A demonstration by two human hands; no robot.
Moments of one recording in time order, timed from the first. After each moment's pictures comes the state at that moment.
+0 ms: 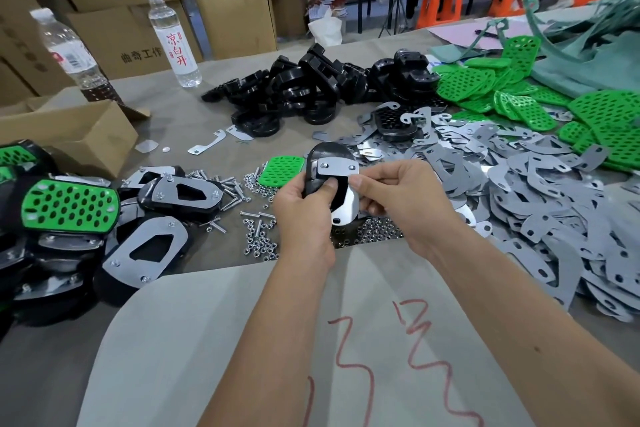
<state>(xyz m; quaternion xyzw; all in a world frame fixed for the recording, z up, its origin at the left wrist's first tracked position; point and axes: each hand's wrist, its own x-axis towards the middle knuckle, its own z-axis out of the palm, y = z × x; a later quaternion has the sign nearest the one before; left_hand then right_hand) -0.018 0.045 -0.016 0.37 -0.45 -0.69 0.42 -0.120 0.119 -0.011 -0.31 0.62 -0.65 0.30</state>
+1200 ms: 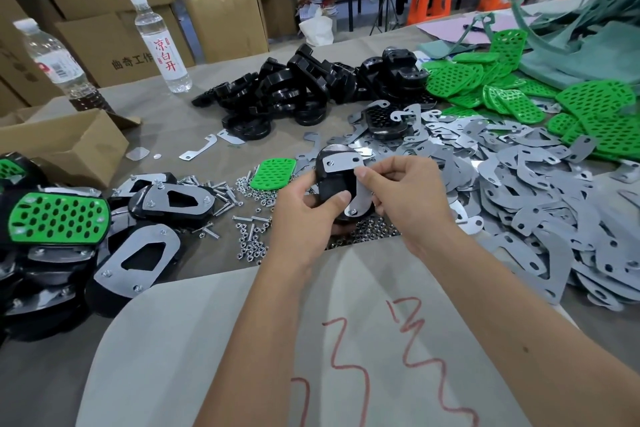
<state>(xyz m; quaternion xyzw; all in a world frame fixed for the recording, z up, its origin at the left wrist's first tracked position) 0.000 0.044 -0.013 0.32 -0.64 -0.63 0.31 -0.125 0.121 -0.019 -0.24 0.69 -0.65 0.19</state>
